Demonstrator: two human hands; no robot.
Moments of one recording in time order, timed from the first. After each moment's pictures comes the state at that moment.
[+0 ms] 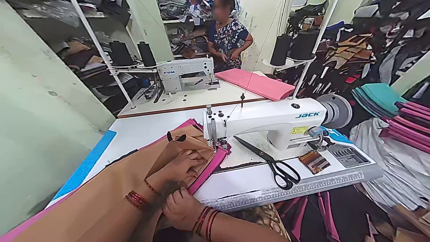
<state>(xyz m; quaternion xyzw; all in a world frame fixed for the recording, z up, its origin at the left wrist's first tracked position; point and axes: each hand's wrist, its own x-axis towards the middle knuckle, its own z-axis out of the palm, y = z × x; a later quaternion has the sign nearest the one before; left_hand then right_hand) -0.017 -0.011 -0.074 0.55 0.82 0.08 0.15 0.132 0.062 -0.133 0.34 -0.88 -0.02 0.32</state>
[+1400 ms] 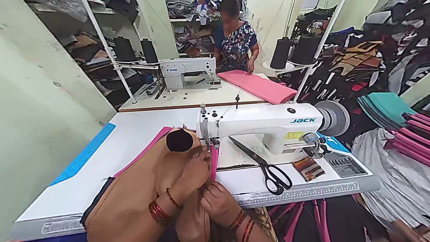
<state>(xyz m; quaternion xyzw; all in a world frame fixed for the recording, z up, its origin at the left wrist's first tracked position) 0.068 0.090 -0.051 0.29 0.94 0.00 0.17 0.172 0.197 -0.153 0.31 -0.85 0.08 0.41</state>
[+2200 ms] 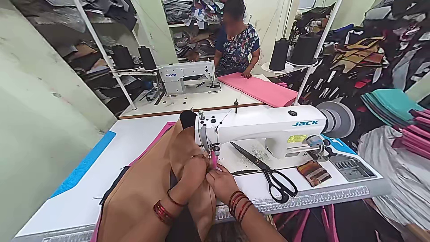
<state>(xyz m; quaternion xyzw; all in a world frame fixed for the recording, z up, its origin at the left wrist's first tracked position) 0.049 0.100 -0.052 0.21 0.97 -0.01 0.12 0.116 0.212 -0.131 0.22 -0.93 0.16 0.25</state>
